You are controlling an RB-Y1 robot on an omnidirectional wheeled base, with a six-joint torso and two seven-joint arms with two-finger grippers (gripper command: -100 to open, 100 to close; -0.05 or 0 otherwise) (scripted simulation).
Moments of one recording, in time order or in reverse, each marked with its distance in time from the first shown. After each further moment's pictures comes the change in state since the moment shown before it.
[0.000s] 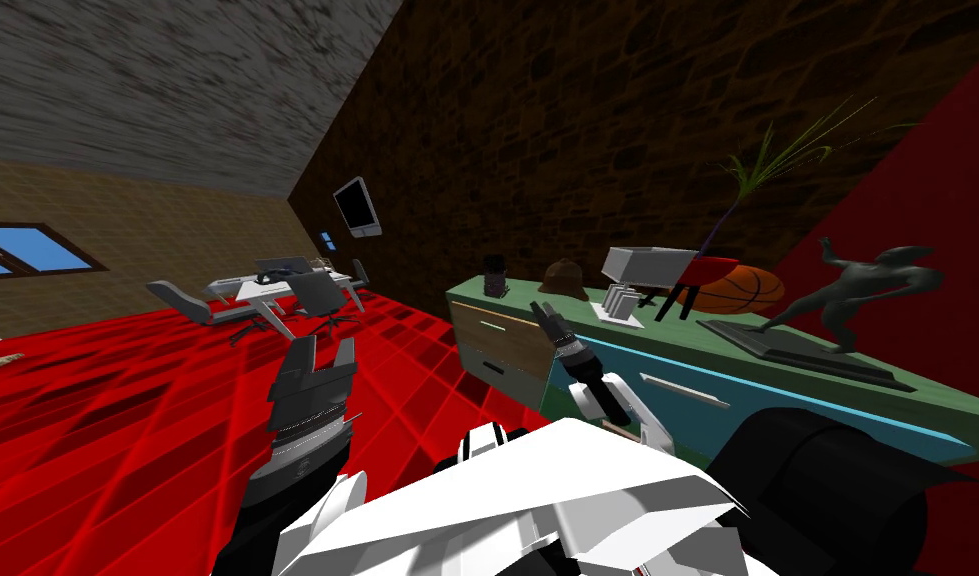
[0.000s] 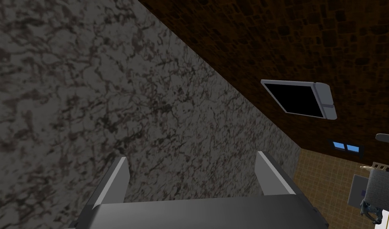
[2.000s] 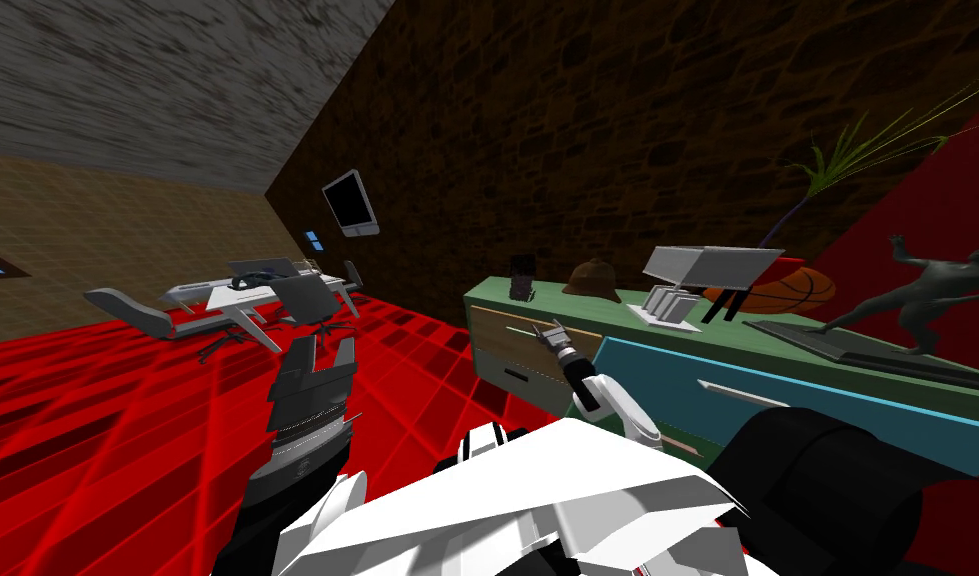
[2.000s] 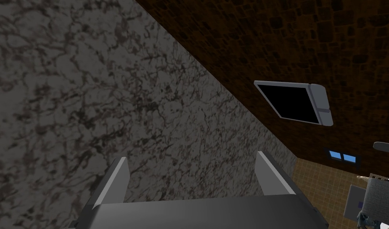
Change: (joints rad) left arm 0.000 0.000 0.000 0.000 0.000 0.000 0.000; right arm -0.037 -0.016 -0.036 0.224 0.569 0.322 0.236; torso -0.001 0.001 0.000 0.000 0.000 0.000
